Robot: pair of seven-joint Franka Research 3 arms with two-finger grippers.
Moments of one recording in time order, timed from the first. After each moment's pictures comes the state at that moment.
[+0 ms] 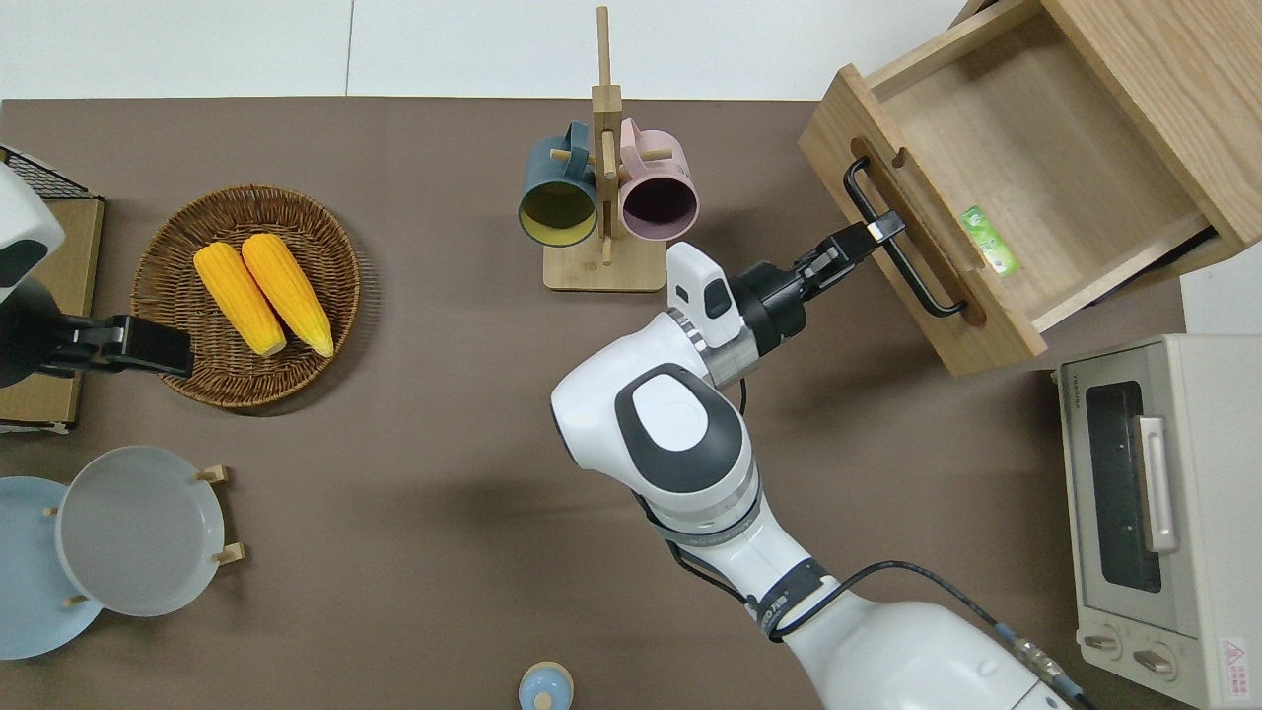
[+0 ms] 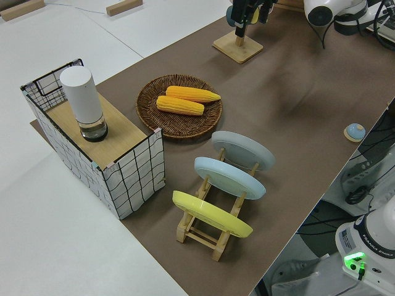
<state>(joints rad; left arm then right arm) 0.03 0.04 -0.06 -1.51 0.00 1.52 0.02 0.46 0.51 0.20 -1.62 -1.59 1.45 0.54</state>
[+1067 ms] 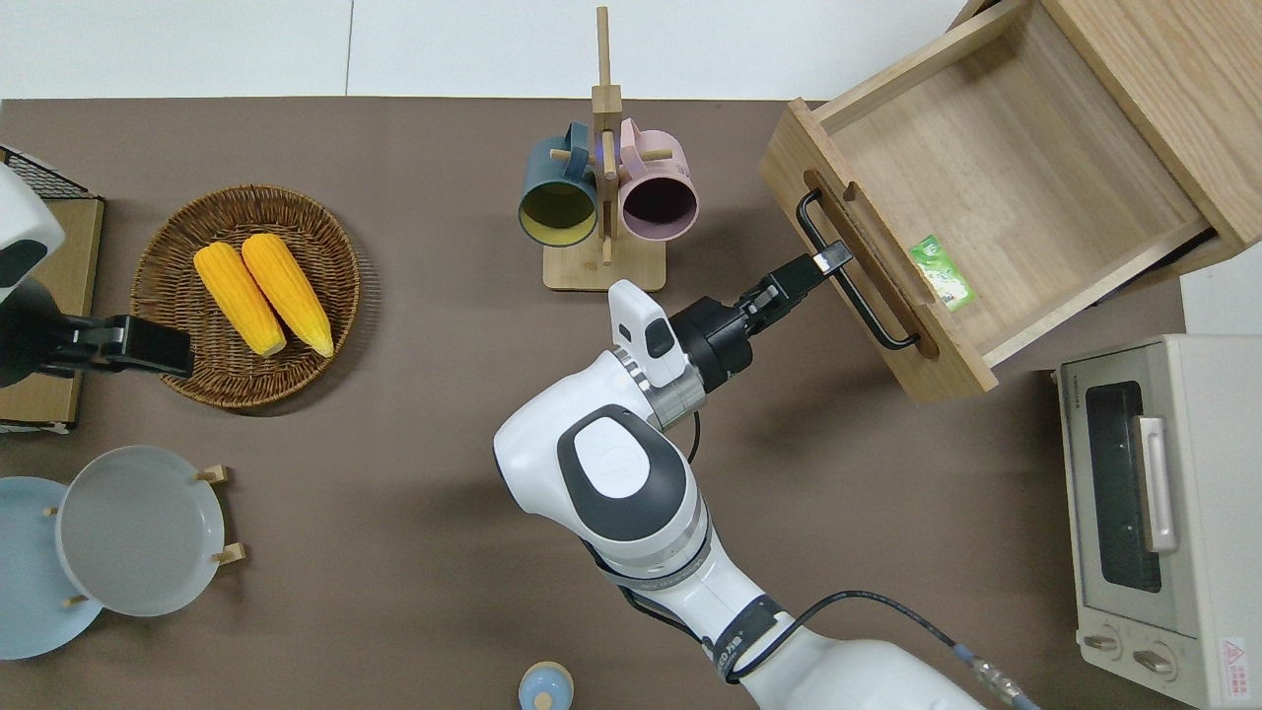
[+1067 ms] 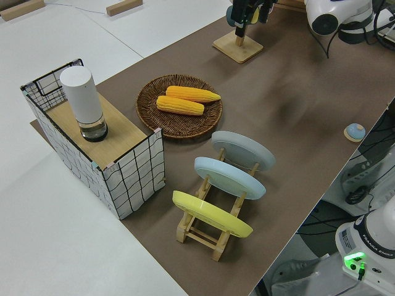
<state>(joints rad) 0.03 0.04 -0.06 -1.51 0.00 1.52 0.02 0.54 0.51 0.20 -1.61 -1.53 1.41 0.54</state>
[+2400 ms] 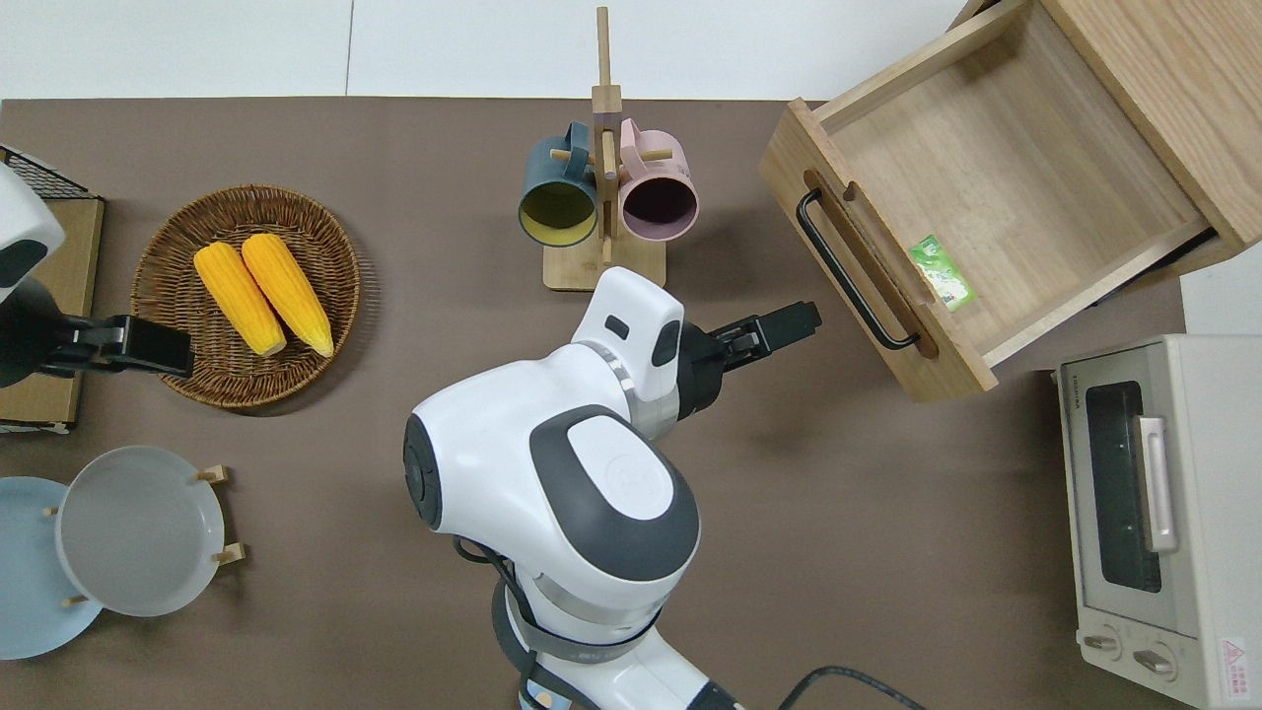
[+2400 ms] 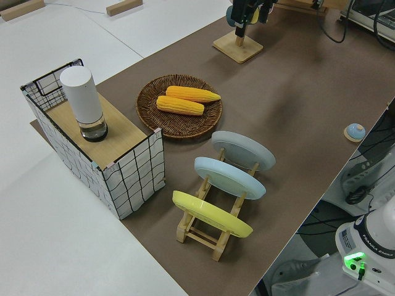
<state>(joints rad) 0.03 0.04 -0.06 -1.51 0.00 1.52 0.02 0.58 0.43 0.19 -1.37 -0.94 1.41 0.56</state>
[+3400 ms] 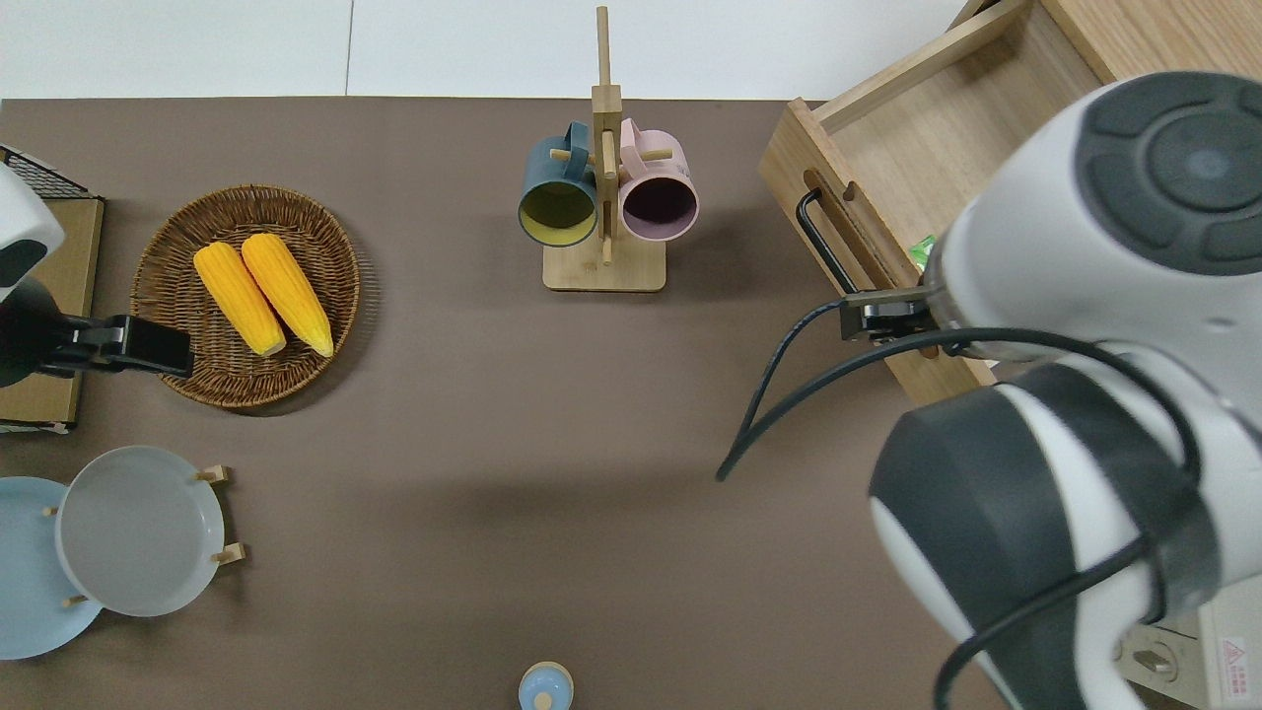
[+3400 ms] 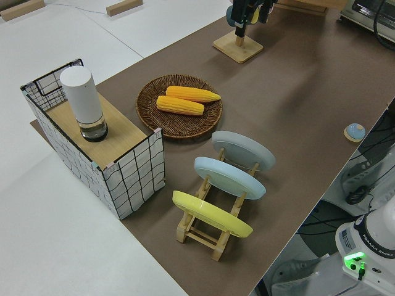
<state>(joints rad) 0.03 0.04 -0.06 -1.51 0.00 1.52 0.02 0.06 0.18 0.30 -1.35 -0.25 1.49 0.36</state>
